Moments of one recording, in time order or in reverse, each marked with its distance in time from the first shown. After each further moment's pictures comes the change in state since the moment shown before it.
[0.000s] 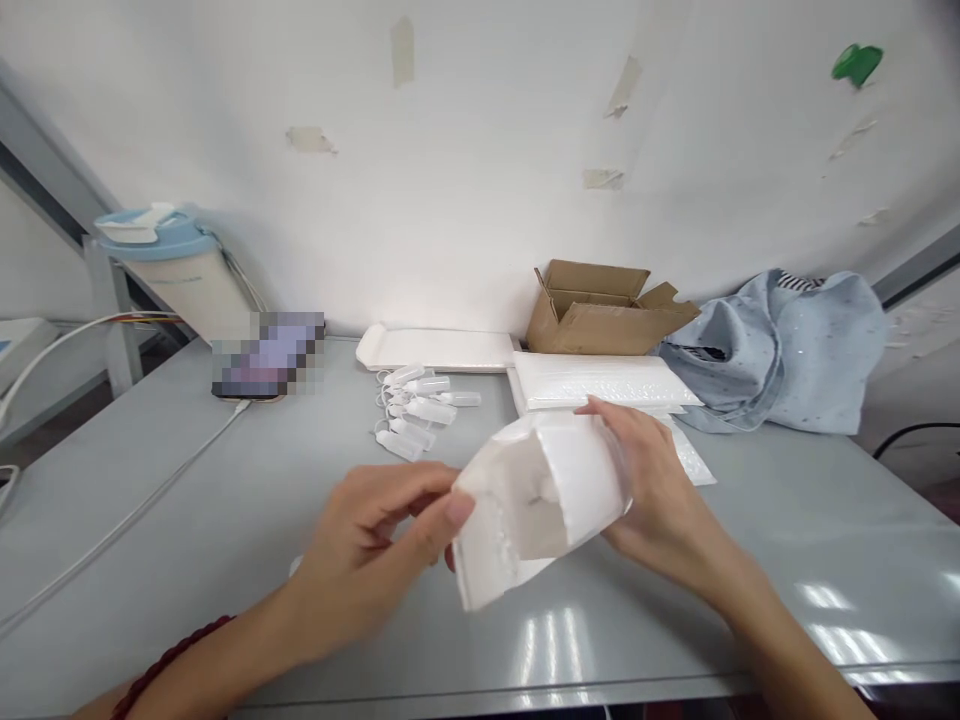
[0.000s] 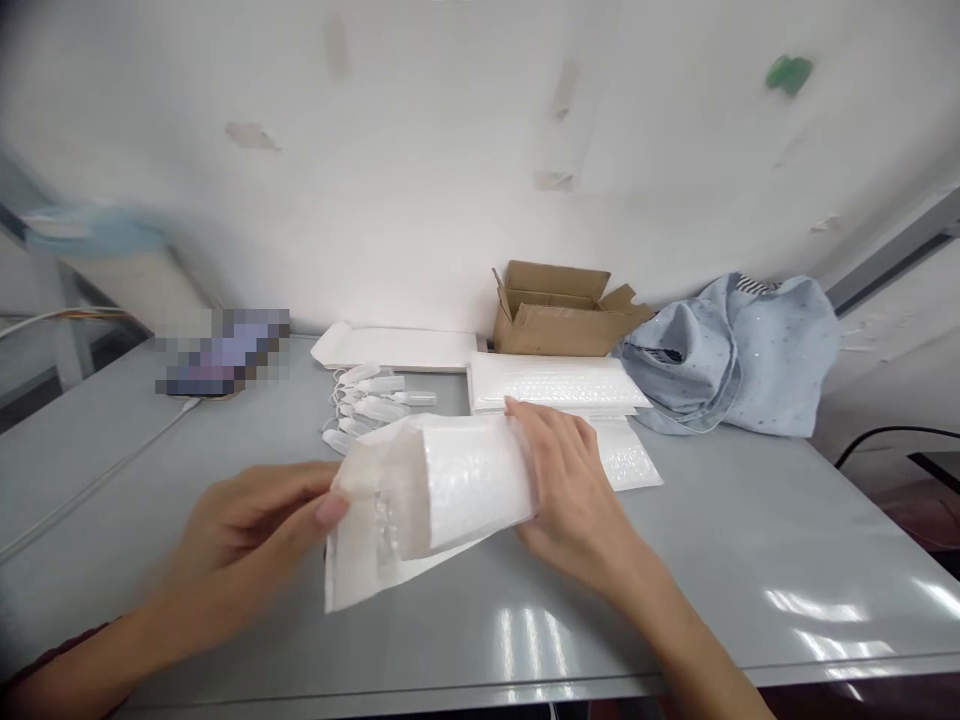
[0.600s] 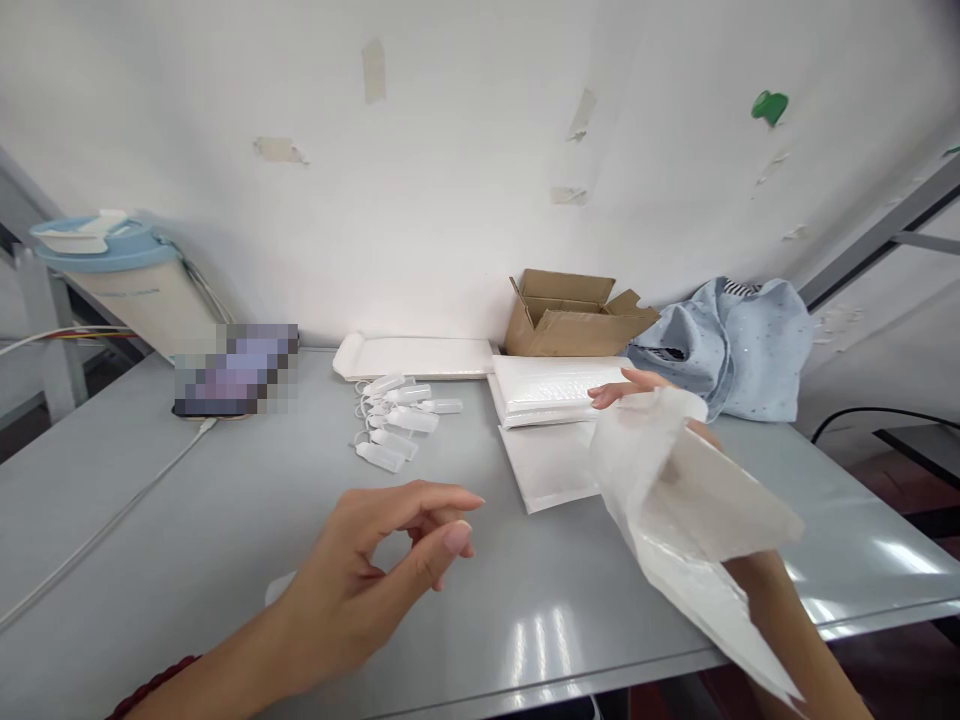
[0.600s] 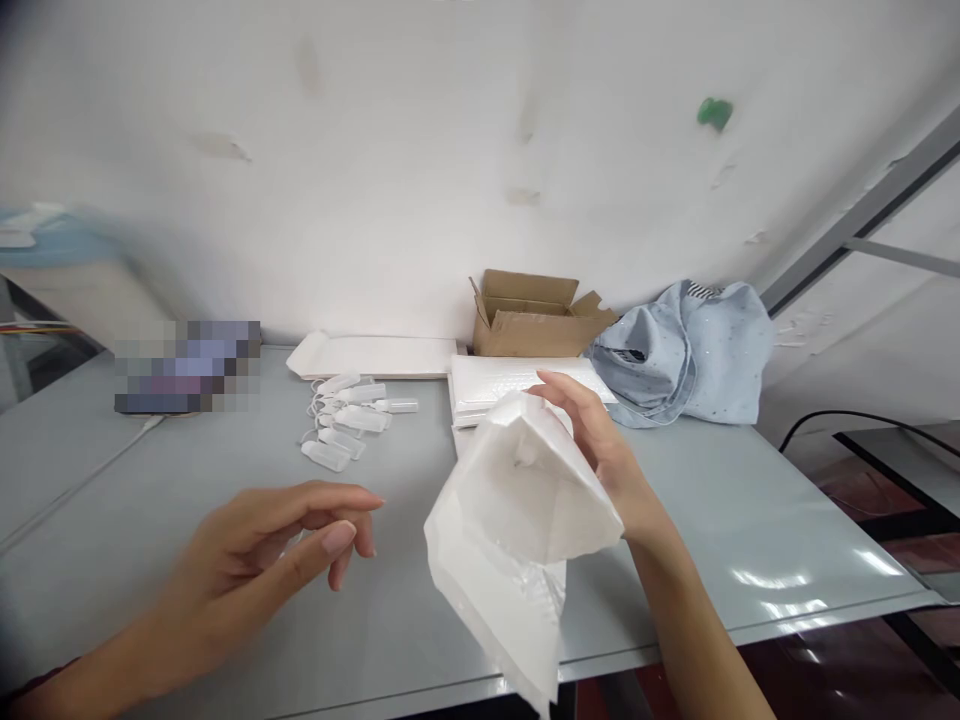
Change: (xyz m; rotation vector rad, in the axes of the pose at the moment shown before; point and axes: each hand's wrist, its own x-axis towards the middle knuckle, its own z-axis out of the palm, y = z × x) left_hand -0.007 -0.009 0.005 -0.112 -0.123 0.010; right_hand -0.008 0.032 -0.024 0.549 0.018 0.246
